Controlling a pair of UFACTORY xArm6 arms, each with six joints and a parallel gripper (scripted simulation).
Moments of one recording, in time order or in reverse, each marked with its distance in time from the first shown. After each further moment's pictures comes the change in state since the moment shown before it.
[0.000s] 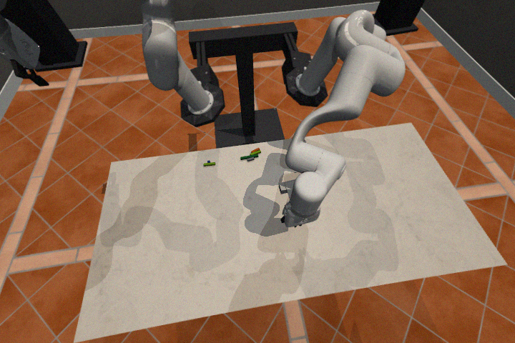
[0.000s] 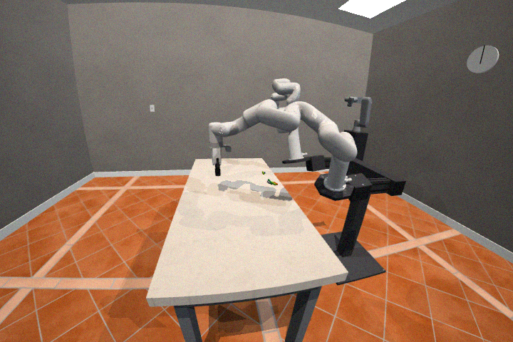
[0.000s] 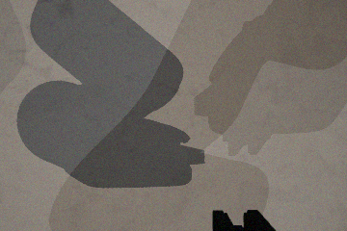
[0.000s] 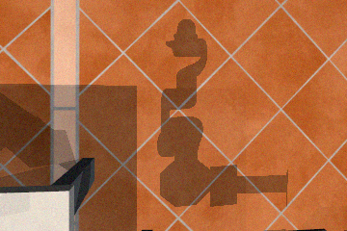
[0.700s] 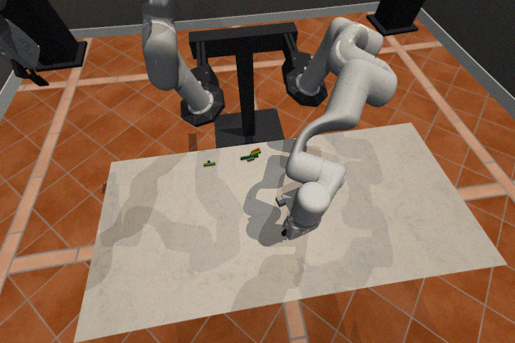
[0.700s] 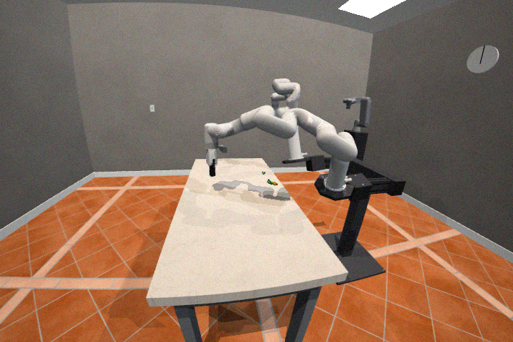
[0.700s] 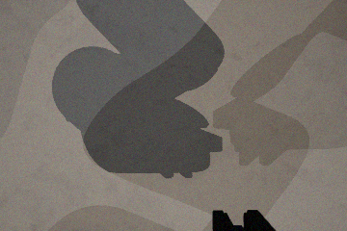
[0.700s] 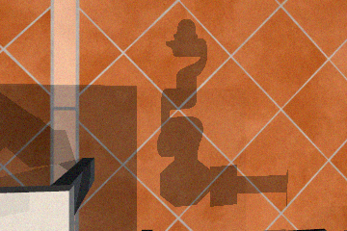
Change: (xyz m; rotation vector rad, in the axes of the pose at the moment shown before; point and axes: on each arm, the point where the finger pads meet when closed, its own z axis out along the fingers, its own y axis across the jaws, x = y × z) left arm -0.032 -0.012 0.004 0.044 -0.025 -0.175; right arm 0.000 0.000 0.000 0.000 0.000 0.000
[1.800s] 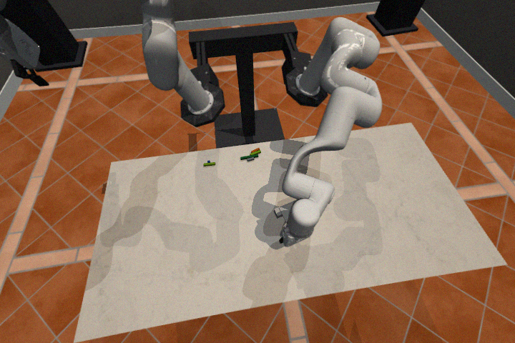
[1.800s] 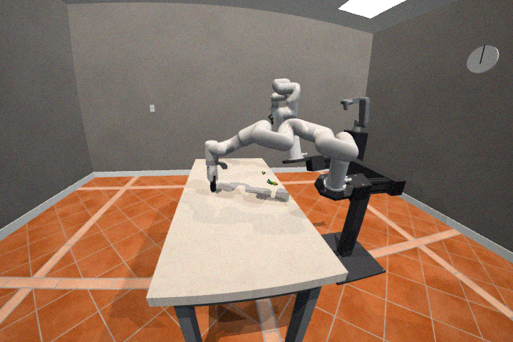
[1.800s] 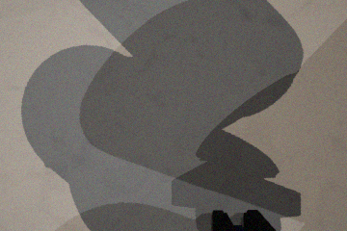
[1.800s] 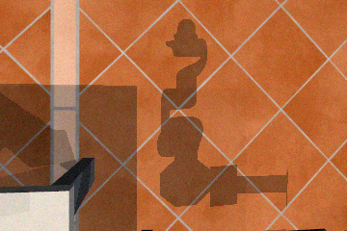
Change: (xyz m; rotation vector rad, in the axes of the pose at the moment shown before) left arm 0.001 0.001 0.098 -0.002 0.002 0.000; right arm 0.000 0.000 0.000 0.000 0.000 0.000
